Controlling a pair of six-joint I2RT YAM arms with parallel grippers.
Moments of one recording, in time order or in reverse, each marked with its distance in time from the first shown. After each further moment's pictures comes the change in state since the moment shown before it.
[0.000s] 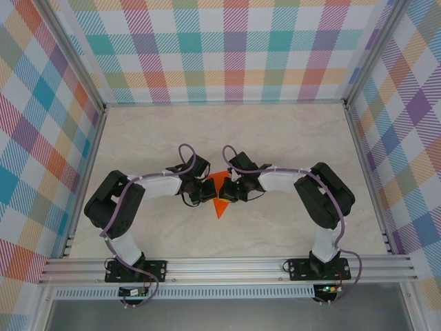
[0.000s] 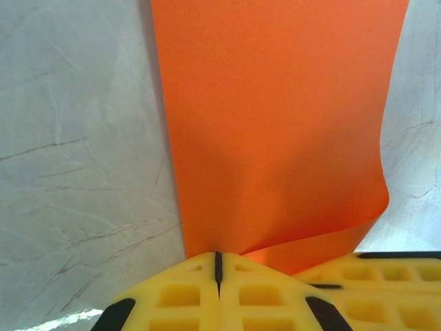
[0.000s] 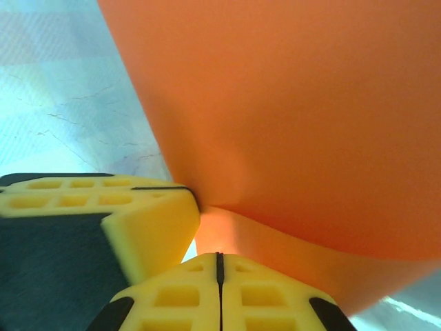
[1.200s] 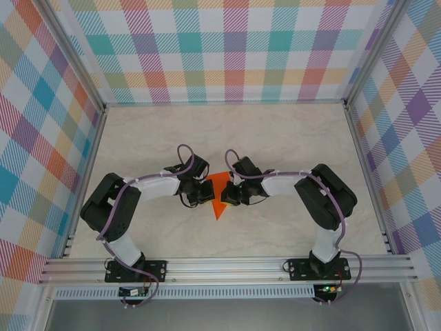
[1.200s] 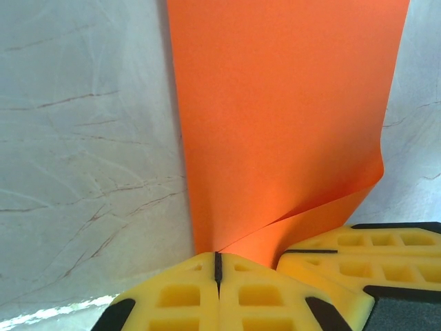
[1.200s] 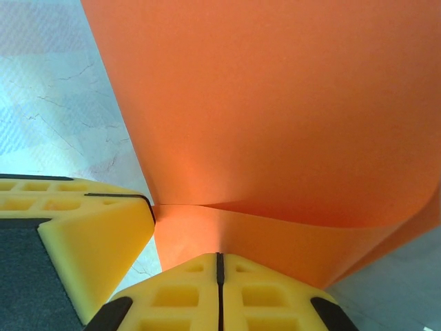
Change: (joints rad) left arm -0.002 -0.040 0.002 -0.075 -0.006 0.007; right arm -0.005 -0.006 -0.097 0.122 -0.032 -0.014
